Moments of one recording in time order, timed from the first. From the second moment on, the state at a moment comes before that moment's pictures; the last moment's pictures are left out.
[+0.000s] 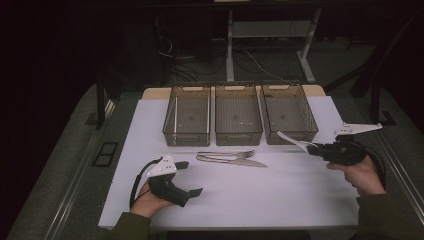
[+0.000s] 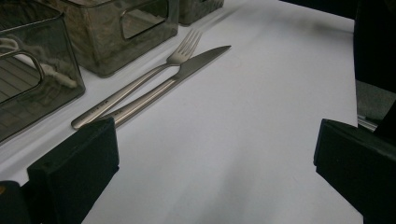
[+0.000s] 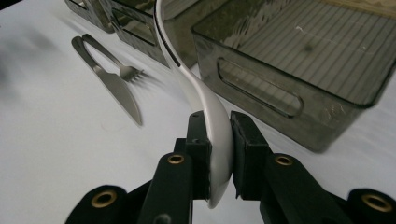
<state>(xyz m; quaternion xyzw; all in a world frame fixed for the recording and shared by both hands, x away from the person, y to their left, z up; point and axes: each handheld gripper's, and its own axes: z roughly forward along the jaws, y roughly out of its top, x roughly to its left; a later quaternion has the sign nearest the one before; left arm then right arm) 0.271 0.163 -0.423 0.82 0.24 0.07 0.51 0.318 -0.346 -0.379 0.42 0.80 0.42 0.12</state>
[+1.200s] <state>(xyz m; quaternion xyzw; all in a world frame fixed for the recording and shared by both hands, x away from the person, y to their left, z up) 0.271 0.164 -0.423 0.82 0.24 0.07 0.51 0.387 -0.259 -0.345 0.38 0.81 0.43 0.12</state>
